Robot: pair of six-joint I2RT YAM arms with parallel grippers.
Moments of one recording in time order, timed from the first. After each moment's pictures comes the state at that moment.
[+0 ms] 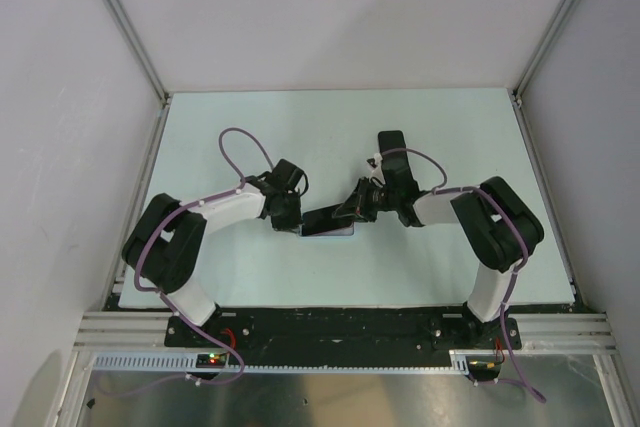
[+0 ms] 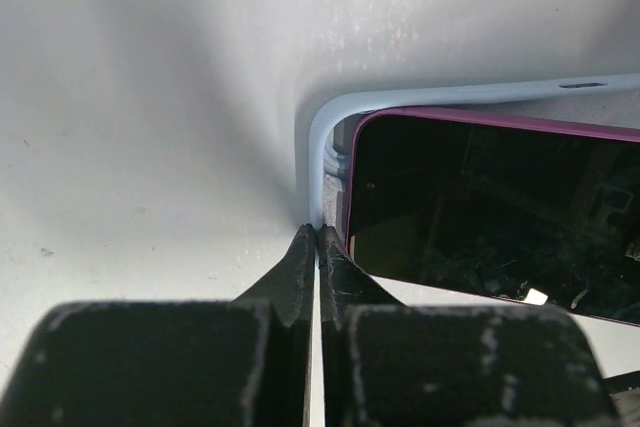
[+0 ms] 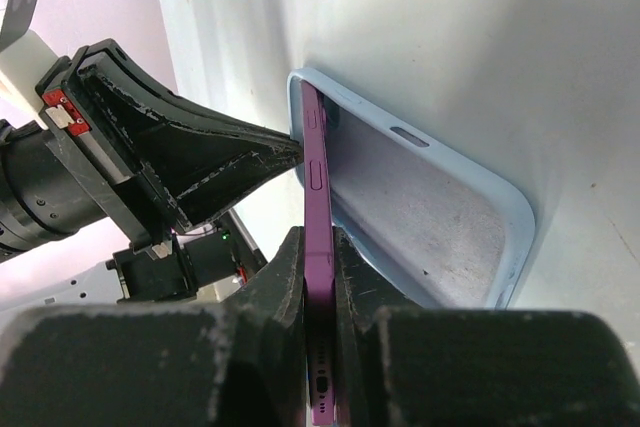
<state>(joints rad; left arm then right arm) -0.58 1.64 0.93 -0.47 0.01 -0.64 0.53 1.83 0.80 0.40 -0.65 0.96</state>
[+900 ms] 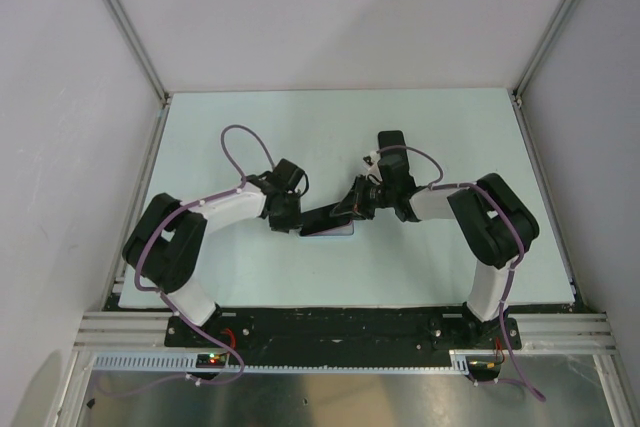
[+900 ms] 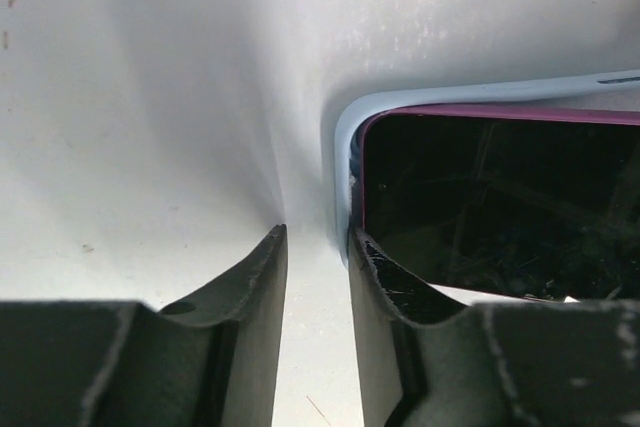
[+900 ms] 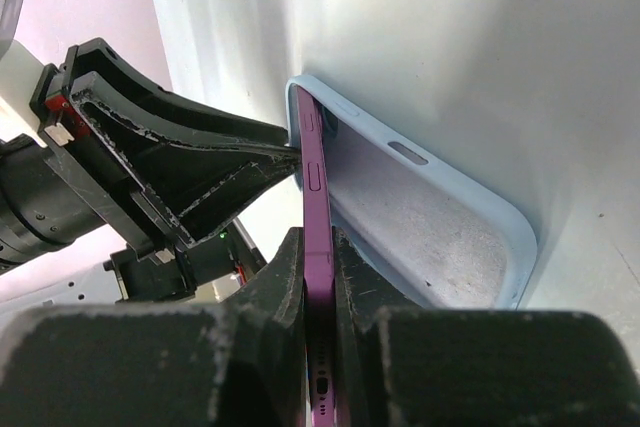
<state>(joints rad) -0.58 1.65 0.94 -0.49 -0.03 -0.59 0.53 1.86 0.86 0.34 -0.66 0.94</state>
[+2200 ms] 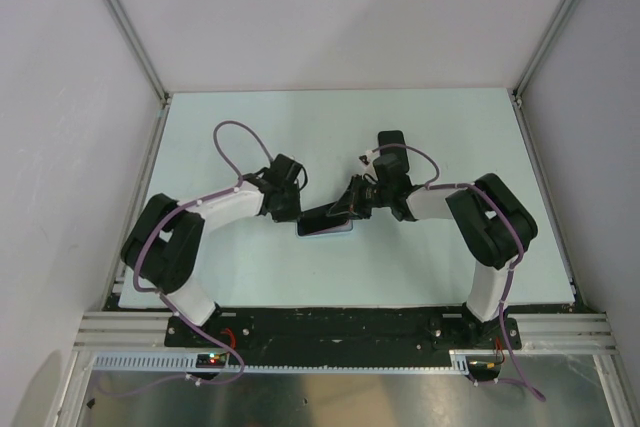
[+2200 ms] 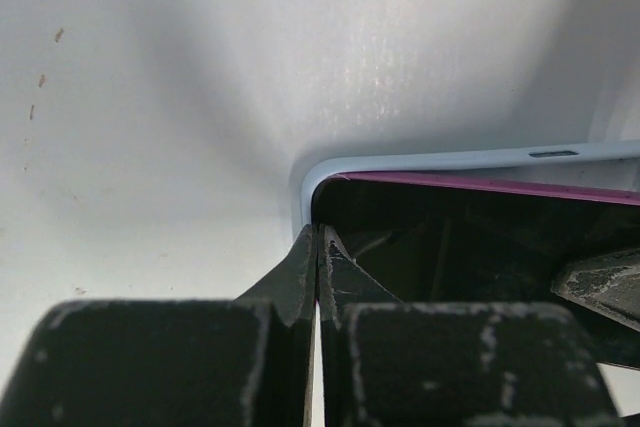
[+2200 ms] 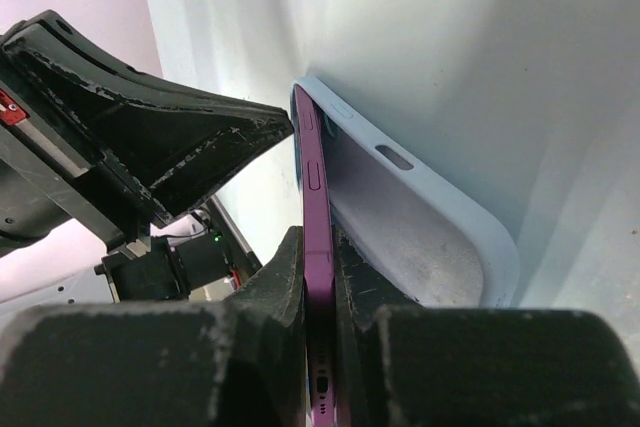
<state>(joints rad) -0.56 1.64 0.94 -0.40 -0.06 -0.63 0.55 1.86 0.88 0.31 -0.63 0.93</state>
